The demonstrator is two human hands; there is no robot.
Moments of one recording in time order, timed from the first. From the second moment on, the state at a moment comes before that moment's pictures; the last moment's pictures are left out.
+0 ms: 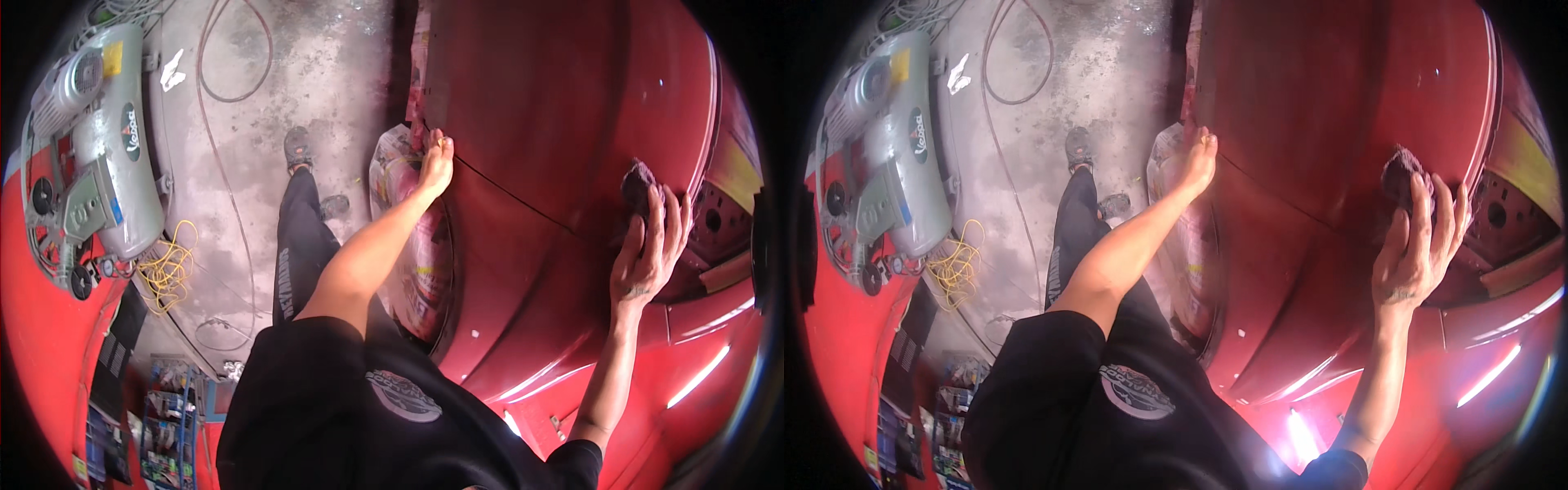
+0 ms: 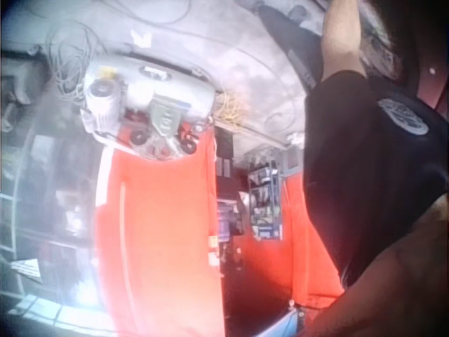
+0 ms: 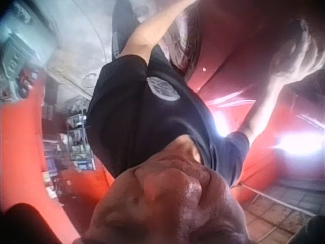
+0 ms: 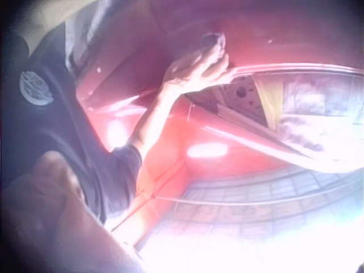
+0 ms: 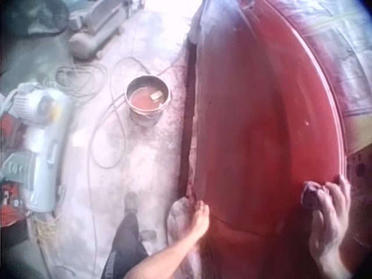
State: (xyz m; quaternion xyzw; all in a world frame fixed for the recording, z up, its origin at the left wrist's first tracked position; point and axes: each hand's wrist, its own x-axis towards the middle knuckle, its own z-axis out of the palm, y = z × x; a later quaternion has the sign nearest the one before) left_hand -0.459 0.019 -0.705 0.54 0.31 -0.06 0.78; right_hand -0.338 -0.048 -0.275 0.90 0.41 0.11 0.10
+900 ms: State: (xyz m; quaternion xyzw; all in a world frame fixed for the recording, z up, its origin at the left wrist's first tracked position) left_hand -0.502 -0.005 -0.741 0.46 0.33 -0.01 0.83; right_hand -0.336 -0.059 -0.255 0.86 0.46 0.06 0.21
